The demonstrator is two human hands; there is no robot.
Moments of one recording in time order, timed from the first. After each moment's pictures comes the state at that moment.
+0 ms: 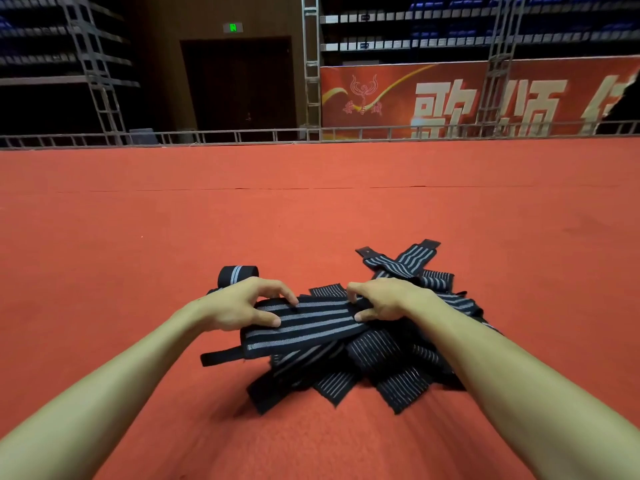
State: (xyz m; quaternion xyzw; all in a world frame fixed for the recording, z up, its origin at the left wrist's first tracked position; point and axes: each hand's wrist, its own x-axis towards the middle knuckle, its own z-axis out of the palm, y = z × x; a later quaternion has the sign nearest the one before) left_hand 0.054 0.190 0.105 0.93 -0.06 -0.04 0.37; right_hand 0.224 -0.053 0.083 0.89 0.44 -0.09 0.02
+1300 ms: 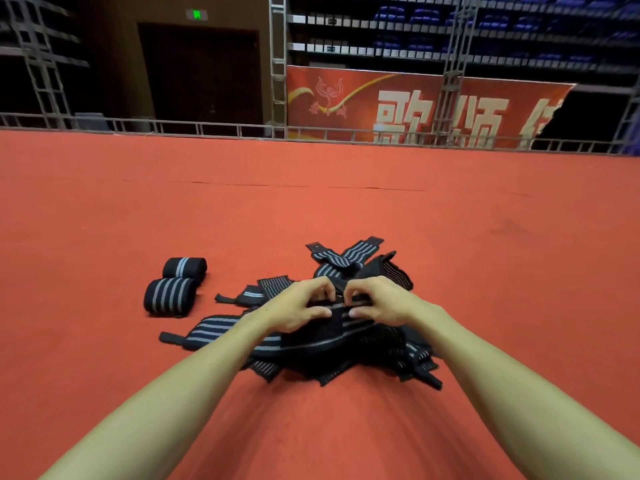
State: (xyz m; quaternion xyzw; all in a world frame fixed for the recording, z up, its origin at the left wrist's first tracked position) left_hand 0.120 0.030 0.066 0.93 -0.16 0.07 0.32; right_hand 0.204 -0.183 0.081 0.87 0.47 -0.01 -0.16
